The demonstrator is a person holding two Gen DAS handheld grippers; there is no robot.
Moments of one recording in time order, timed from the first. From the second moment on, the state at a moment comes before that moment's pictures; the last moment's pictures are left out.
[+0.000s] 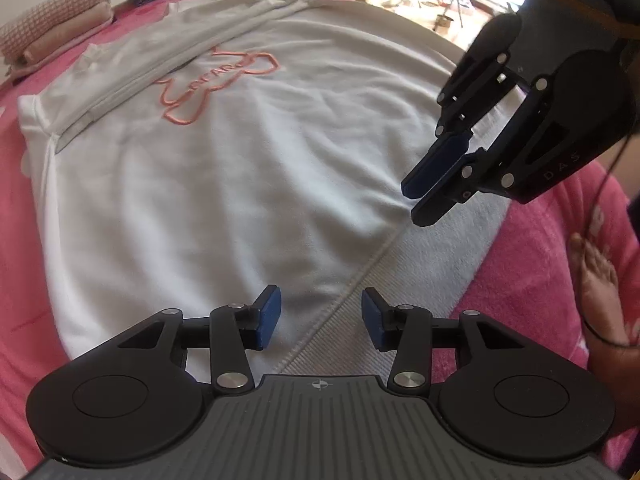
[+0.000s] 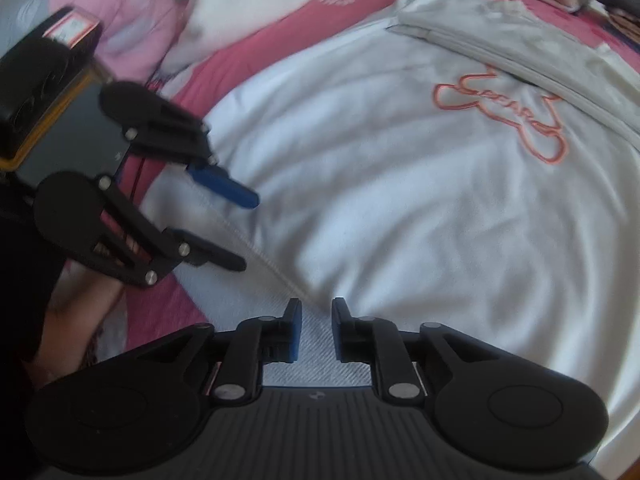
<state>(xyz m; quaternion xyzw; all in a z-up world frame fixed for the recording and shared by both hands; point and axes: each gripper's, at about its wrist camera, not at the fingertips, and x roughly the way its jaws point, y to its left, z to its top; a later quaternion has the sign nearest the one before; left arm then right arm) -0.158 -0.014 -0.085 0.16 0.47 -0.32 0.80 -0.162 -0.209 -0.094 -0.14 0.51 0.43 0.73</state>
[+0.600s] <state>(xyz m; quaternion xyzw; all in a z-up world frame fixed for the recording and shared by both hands) -0.113 0.001 -0.089 0.07 0.57 -0.14 0.81 -0.132 -0.250 -0.082 -0.03 0.53 0.22 0.81</state>
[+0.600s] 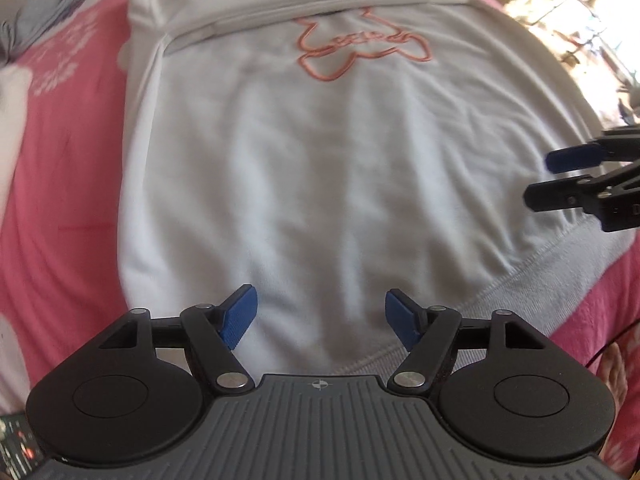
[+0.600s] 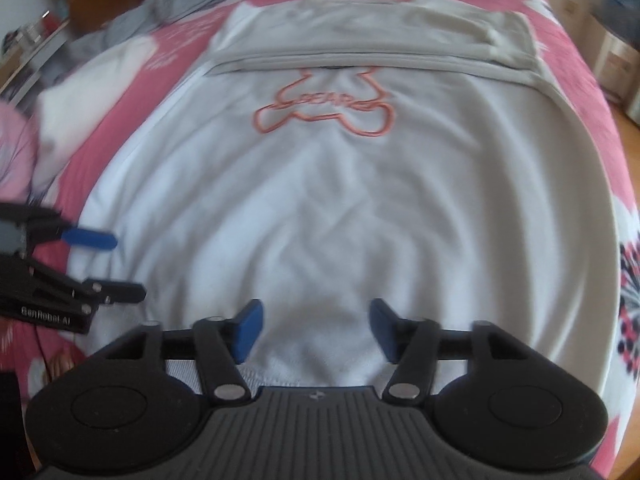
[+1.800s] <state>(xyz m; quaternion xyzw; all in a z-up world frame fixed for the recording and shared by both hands) -0.132 0.001 -0.097 0.05 0.60 -0.06 0.79 -0.123 -0.260 -0.091 -0.02 0.54 0.16 0.82</state>
